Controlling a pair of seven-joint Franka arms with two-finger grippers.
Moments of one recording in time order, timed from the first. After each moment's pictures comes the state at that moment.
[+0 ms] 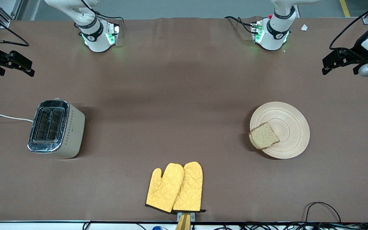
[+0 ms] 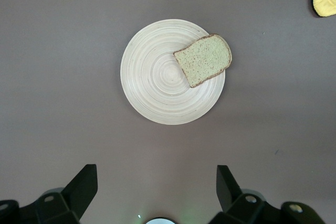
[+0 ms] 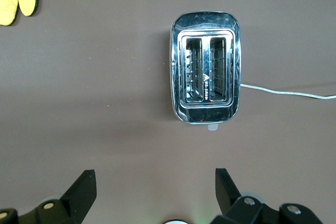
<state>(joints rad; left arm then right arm) 0.01 -0.04 -0.13 -1.52 0.01 1.46 -0.09 0.01 -0.06 0.02 -1.54 -0.01 1.44 0.07</state>
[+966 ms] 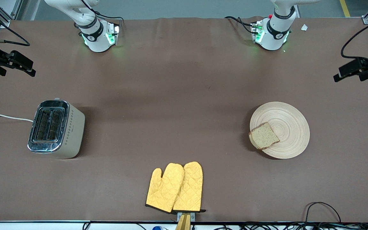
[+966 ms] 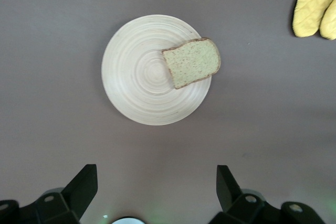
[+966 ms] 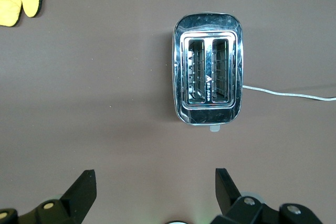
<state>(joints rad) 0.02 0.04 0.06 -1.52 -0.22 1.48 -0.04 0.01 -0.06 0.02 -1.54 0.00 1.45 0.07</state>
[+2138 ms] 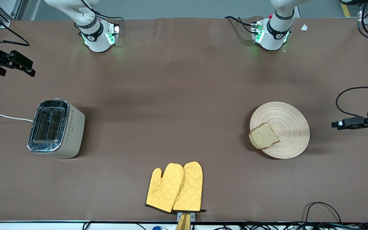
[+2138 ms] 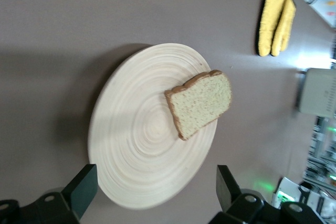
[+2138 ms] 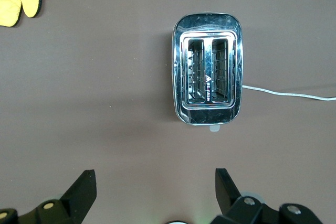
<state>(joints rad) 0.36 0.63 0.12 -1.52 -0.77 1.62 0.71 0.01 -0.06 0.02 -1.54 0.00 1.45 0.07</state>
